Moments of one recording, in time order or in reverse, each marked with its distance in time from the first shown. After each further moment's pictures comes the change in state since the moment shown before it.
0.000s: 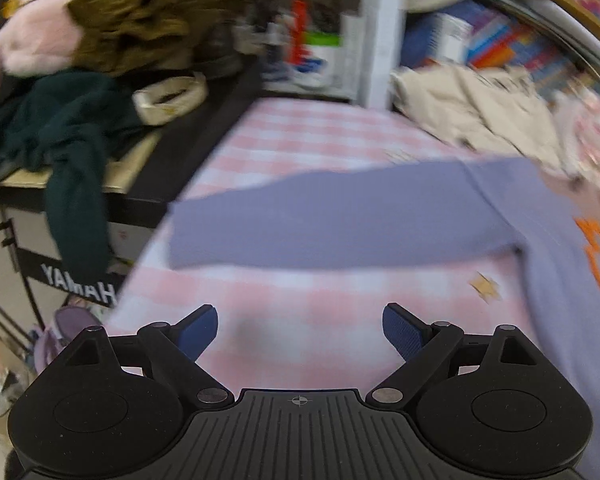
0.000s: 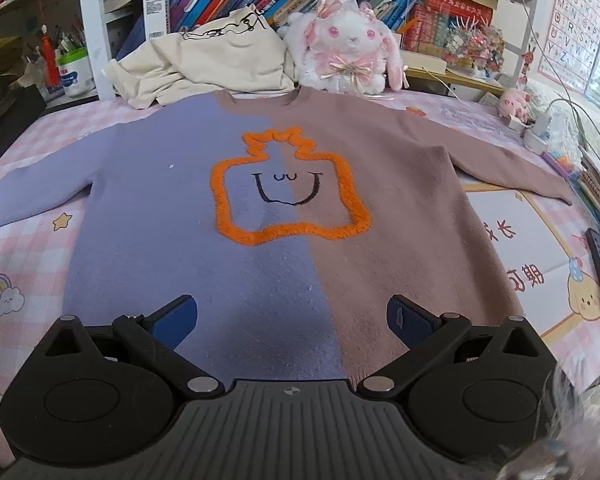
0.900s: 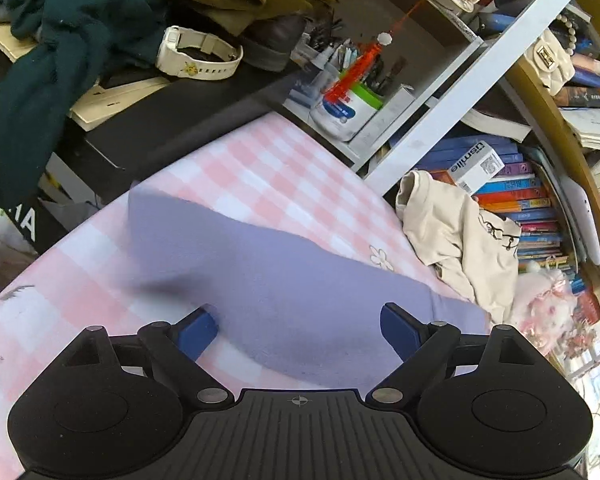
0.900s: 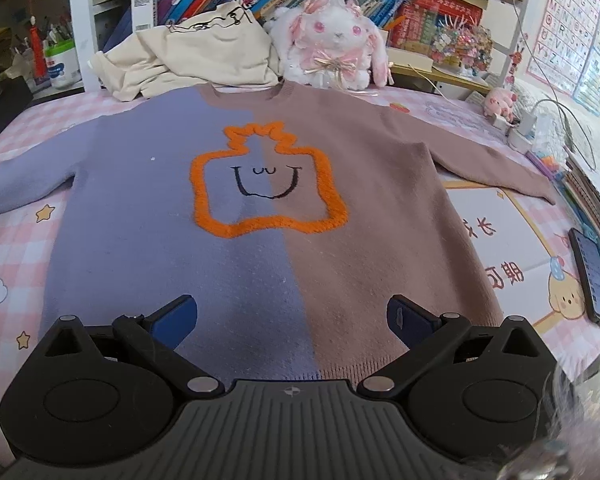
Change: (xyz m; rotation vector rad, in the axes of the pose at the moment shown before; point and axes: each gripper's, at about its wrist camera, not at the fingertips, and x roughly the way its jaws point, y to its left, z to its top) left arm 0.049 0.038 0.019 -0.493 -0.055 -0.311; right arm -0.002 -0.007 -0.001 -0.014 0.015 -0.047
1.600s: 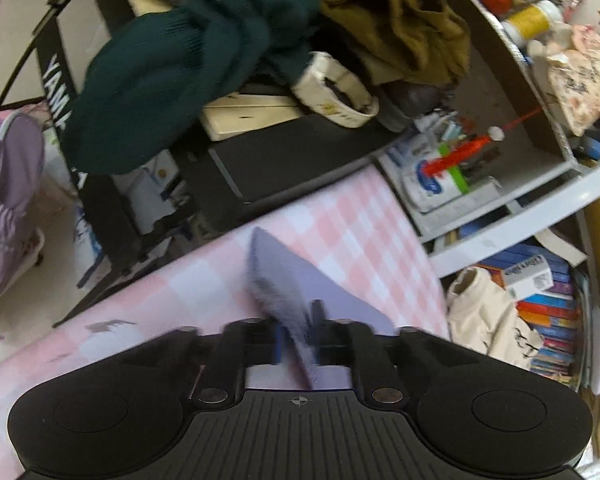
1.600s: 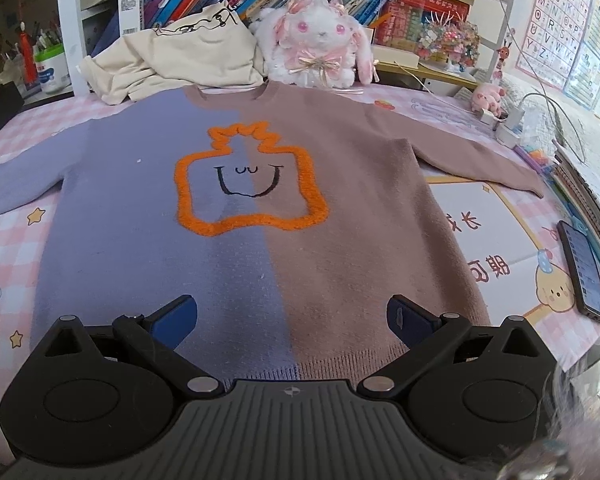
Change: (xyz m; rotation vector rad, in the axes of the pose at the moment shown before) left arm -0.006 0.071 0.027 -0.347 -0.063 0.074; right arm -0.005 -0.013 -0.003 0.026 0.004 -0.021
